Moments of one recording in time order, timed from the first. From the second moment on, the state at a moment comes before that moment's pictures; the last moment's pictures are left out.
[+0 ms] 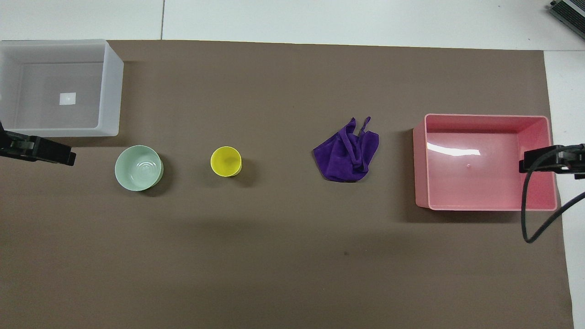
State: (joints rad) left arm -0.16 -0.04 0.08 -1.58 -0.03 1.52 0.11; right arm 0.01 -0.12 -0.06 -1.69 -0.03 1.57 0.08
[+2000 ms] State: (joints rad) left arm -0.17 -0.03 0.07 -1.59 -0.03 1.59 0.11; right arm 0.02 -0.12 -0.05 -1.73 -0.03 1.63 0.08
